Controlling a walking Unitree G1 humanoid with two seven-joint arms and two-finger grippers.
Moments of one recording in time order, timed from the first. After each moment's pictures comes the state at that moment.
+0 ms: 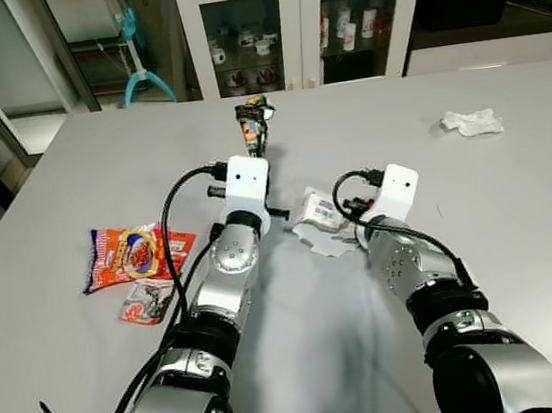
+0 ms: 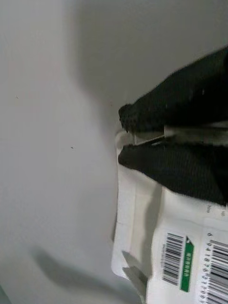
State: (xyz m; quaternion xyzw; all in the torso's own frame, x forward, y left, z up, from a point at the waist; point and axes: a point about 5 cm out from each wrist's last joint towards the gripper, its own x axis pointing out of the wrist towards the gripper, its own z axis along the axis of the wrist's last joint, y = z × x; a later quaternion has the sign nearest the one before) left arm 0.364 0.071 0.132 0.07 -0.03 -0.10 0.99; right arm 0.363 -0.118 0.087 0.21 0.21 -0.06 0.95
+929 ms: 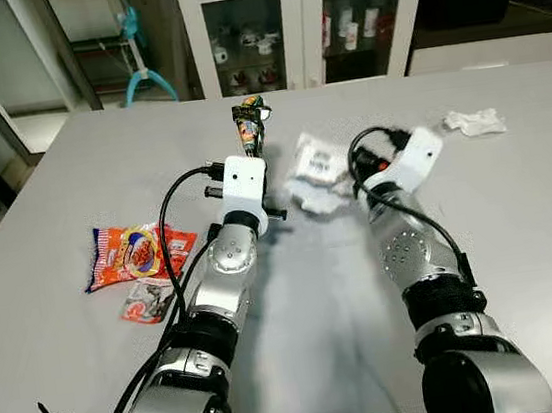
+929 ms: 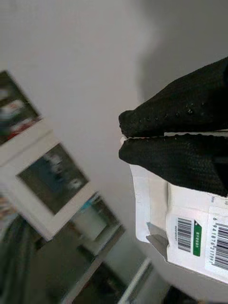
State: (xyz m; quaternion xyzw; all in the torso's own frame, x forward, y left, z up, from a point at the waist) left arm 0.365 0.074 0.132 0.06 -0.03 -0.10 0.99; right arm 0.373 -0.122 0.143 0.32 0.02 -0.03 0.95
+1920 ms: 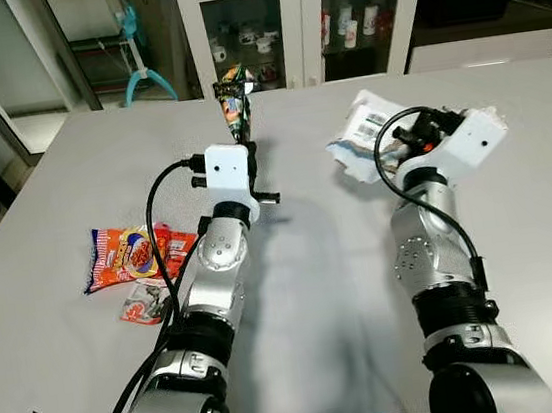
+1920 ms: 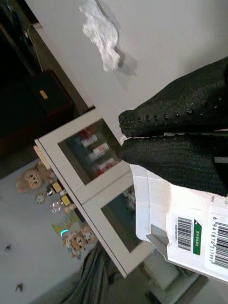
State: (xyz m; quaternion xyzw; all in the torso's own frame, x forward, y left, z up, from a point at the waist) left arm 0.363 0.084 0.148 0.02 -0.09 -0.08 0.99; right arm 0.362 -0.157 0.167 0.25 -0.12 -0.15 0.95
